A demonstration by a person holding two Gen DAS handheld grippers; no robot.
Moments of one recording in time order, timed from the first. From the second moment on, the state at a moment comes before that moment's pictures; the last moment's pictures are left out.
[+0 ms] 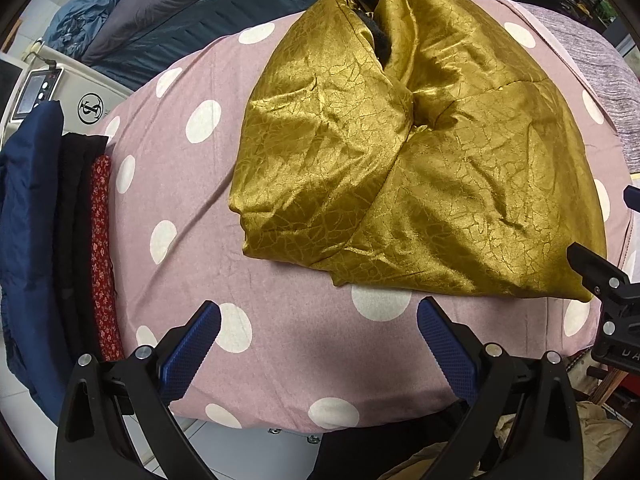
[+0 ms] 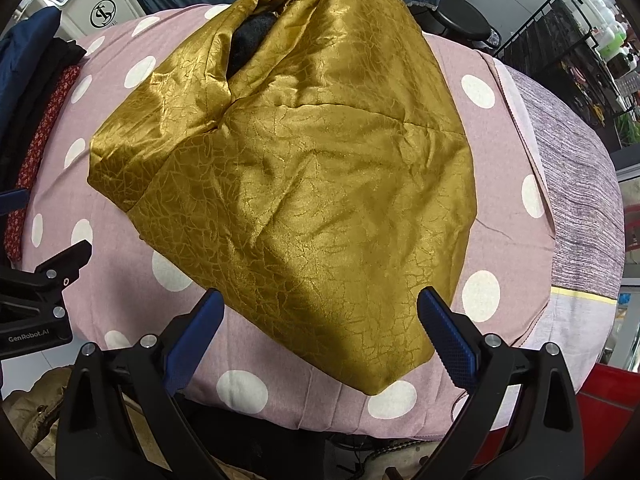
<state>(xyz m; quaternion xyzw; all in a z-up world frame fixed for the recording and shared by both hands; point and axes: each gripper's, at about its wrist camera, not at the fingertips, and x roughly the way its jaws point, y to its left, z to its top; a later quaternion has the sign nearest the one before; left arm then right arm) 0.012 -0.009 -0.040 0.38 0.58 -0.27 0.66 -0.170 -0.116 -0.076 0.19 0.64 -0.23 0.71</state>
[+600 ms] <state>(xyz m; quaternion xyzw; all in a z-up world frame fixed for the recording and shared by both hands) 0.071 -0.048 -0.040 0.34 0.59 -0.31 0.67 -0.144 -0.171 -0.074 0.23 0.59 -0.22 0.74</state>
